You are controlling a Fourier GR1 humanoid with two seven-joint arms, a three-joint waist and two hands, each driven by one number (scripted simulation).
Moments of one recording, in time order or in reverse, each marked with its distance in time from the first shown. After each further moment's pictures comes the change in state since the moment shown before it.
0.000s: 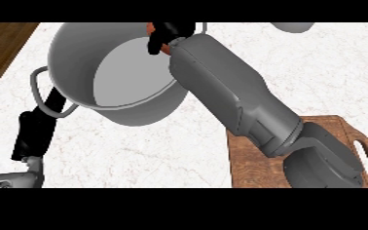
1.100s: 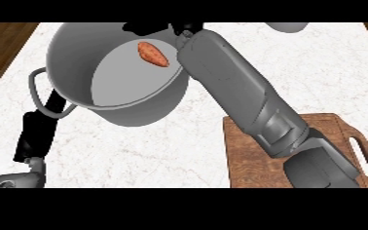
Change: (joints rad) left arm 0.006 -0.017 0.009 0.015 -0.021 0.012 -0.001; right arm 0.067 0.000 -0.263 -0.079 -0.435 -0.206 -0.450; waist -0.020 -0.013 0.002
